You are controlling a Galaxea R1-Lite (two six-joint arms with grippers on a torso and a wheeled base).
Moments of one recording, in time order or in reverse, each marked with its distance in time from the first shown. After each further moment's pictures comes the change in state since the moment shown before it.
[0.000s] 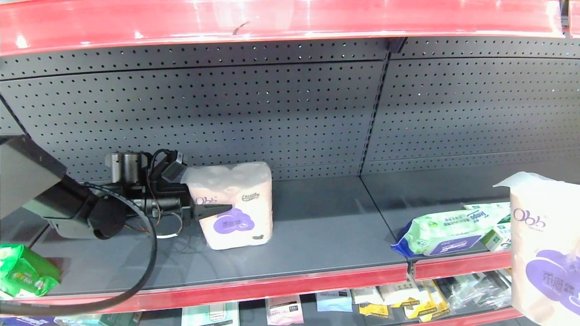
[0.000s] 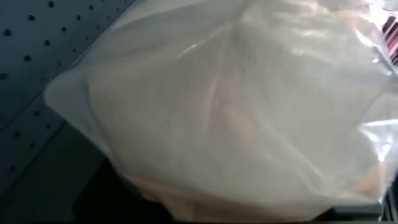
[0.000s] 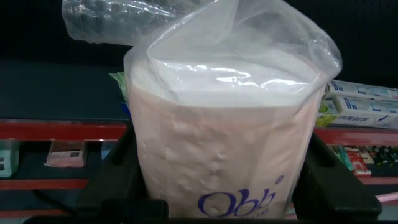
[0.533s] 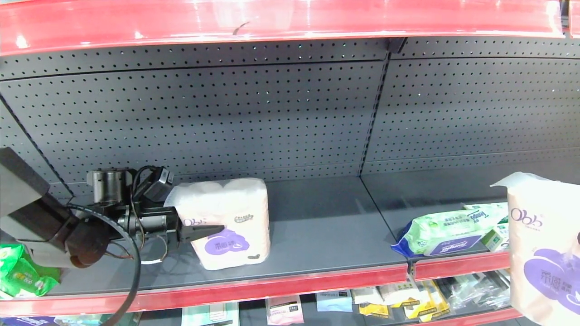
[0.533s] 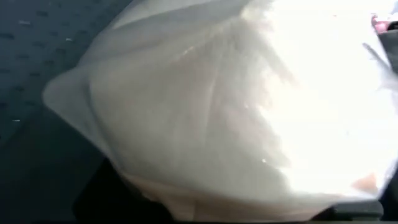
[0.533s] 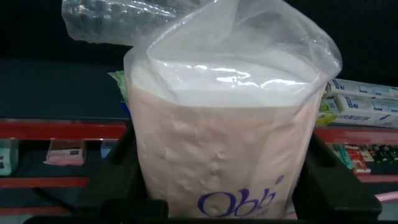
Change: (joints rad) left arm 0.012 -0.063 0.217 -0.131 -0.084 0.028; right arm 0.000 0.019 -0.005 0.001 -0.001 0.000
